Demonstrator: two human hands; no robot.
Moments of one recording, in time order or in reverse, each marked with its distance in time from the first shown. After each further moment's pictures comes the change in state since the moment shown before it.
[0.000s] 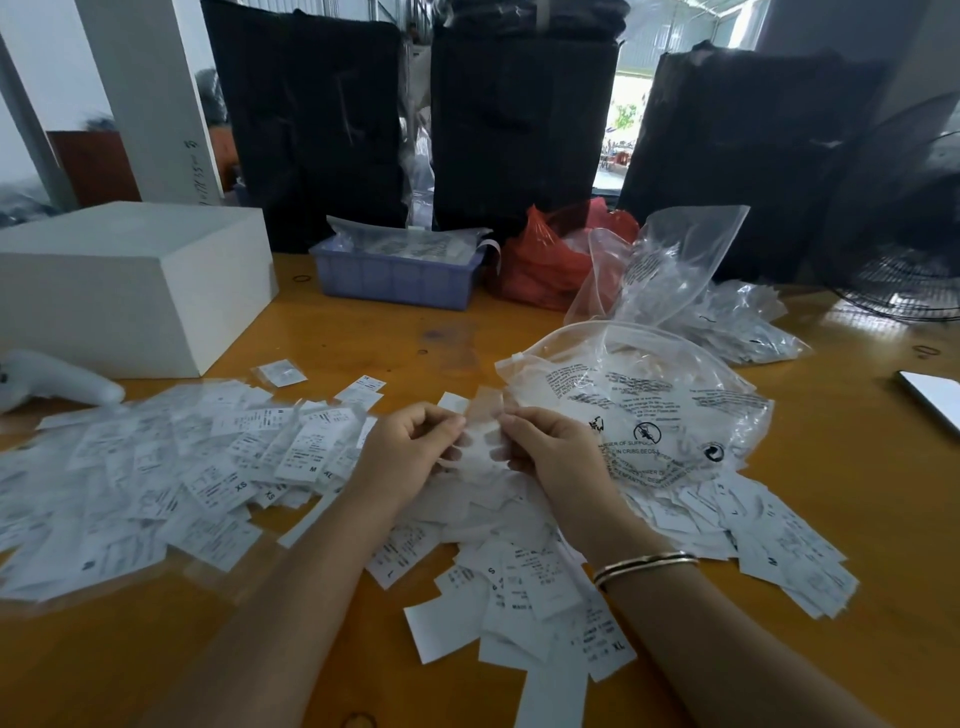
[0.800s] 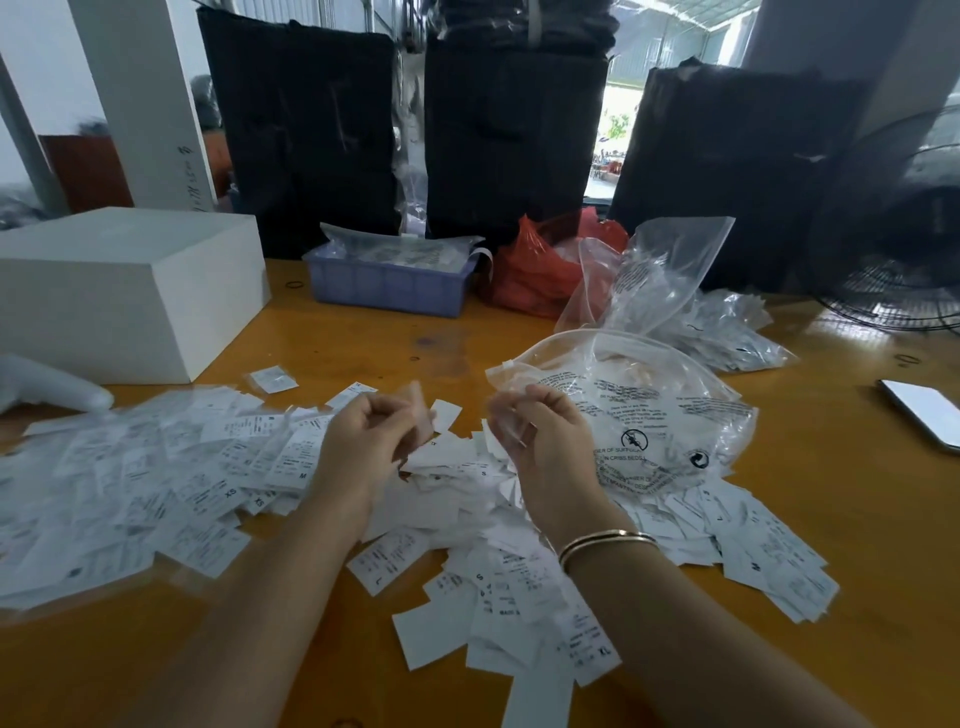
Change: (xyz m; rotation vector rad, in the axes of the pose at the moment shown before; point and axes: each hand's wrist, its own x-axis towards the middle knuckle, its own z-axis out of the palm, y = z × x) left_hand 0.005 0.004 -0.011 -0.220 0.229 -0.108; right_hand 0.011 -0.013 0.012 0.584 0.171 0.021
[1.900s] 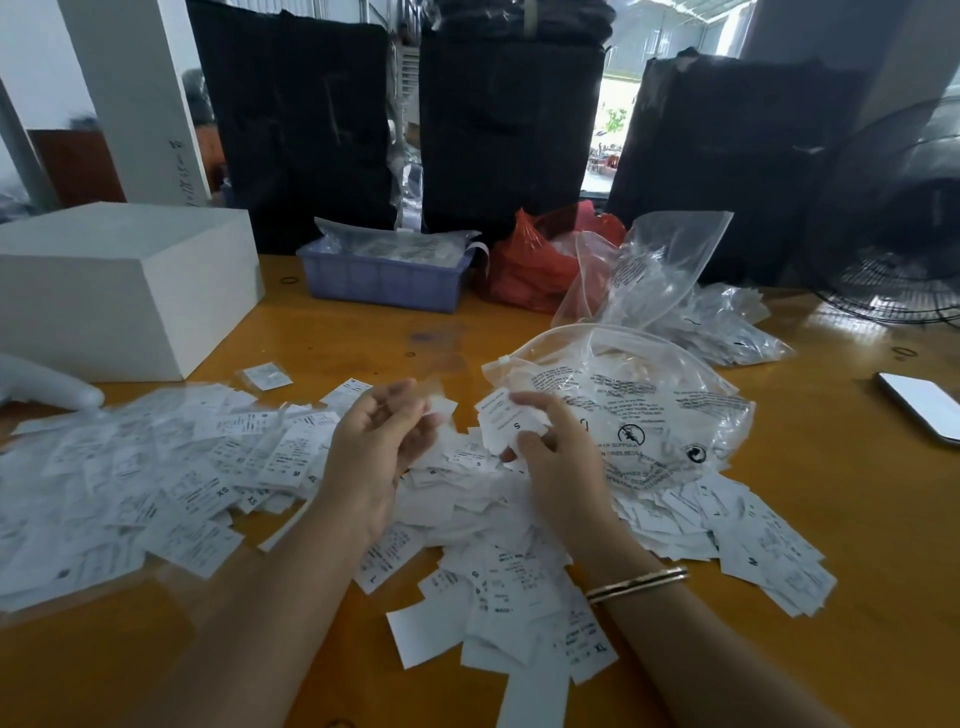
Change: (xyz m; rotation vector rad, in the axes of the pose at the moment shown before) left_hand -0.006 -0.002 0.010 -0.400 -0.095 -0.050; right_hand -0.014 -0.001 -0.030 -0.939 -0.078 -0.243
